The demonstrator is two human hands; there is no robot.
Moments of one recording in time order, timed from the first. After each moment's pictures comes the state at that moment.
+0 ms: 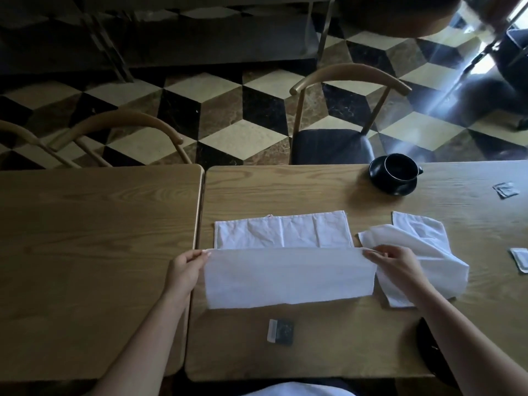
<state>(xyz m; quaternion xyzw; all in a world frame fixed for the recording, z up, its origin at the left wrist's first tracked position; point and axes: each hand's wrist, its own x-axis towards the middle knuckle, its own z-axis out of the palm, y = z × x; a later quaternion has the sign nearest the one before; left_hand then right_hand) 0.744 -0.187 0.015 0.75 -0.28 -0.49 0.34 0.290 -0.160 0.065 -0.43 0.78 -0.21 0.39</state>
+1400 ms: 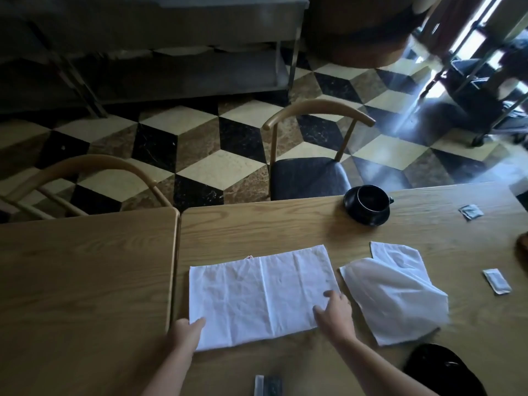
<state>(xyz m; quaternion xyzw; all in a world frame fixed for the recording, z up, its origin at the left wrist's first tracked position) 0.704 -0.196 -0.035 0.85 -0.29 -0.43 0.11 0.374 -0.168 0.013 -0.36 0.85 -0.07 0.37</state>
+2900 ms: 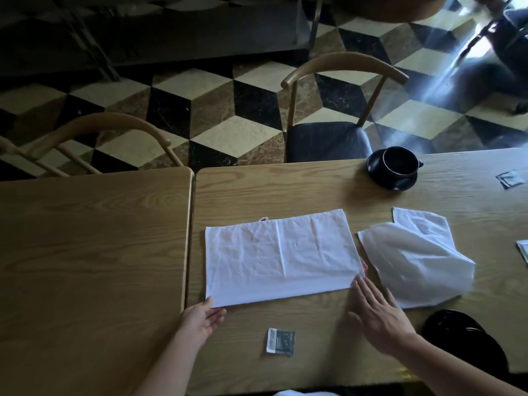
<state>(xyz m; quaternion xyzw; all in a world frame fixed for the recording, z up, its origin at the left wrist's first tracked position) 0.715 -0.139 -0.043 0.74 0.05 -0.62 0.27 0.294 -0.075 -0.032 -0.69 0.64 0.23 0.23</state>
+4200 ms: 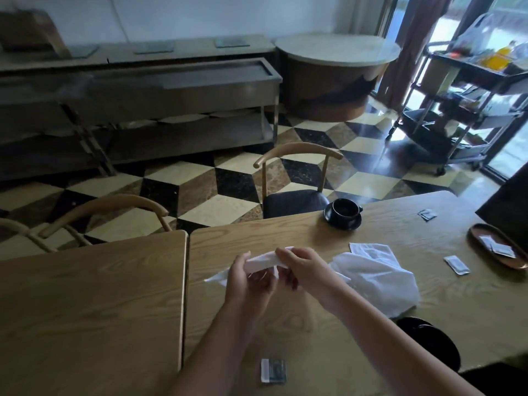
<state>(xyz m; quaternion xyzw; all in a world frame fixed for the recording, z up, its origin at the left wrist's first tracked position) 0.580 -0.157 0.185 0.41 0.00 -0.80 0.44 0.448 -0.126 0.232 -0.46 0.59 -0.39 0.54</state>
